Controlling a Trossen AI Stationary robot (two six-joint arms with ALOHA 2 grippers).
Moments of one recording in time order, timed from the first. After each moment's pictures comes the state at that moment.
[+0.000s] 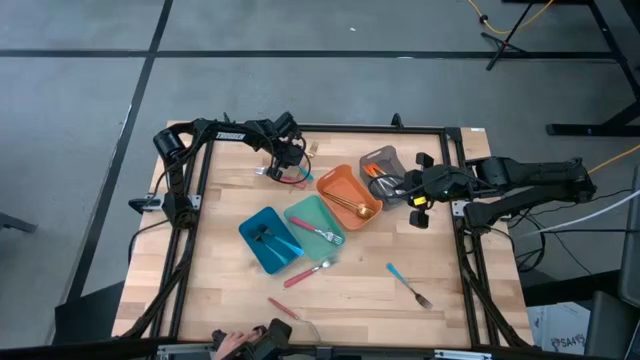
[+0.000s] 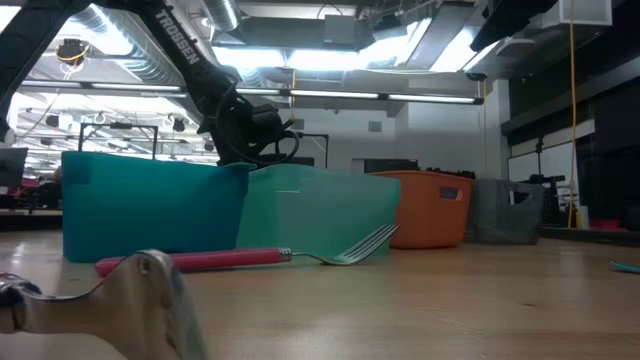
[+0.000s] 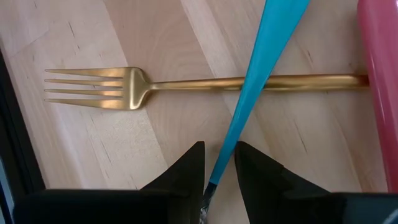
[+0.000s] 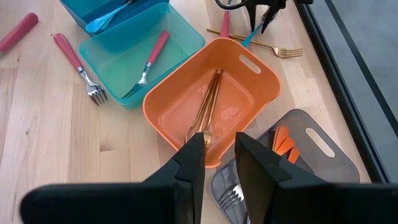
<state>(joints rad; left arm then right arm) 0.68 1.91 1.10 -0.34 0.15 1.08 0.12 1.03 1.14 -0.94 0.25 0.11</state>
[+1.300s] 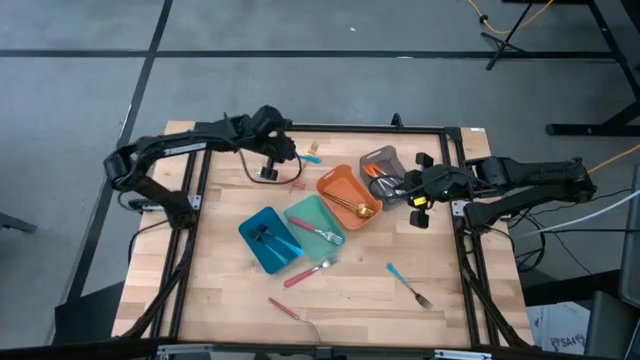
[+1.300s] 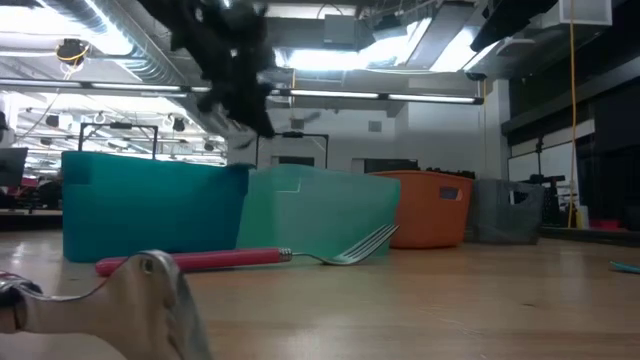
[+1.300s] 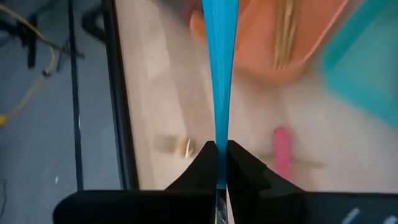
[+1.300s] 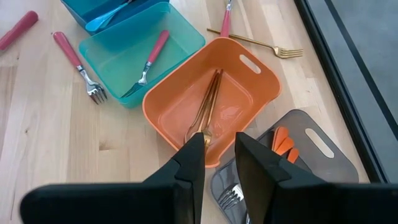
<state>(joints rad) 0.53 1.45 1.09 -0.50 0.13 0.84 0.12 1.03 1.14 -0.94 0.25 0.10</state>
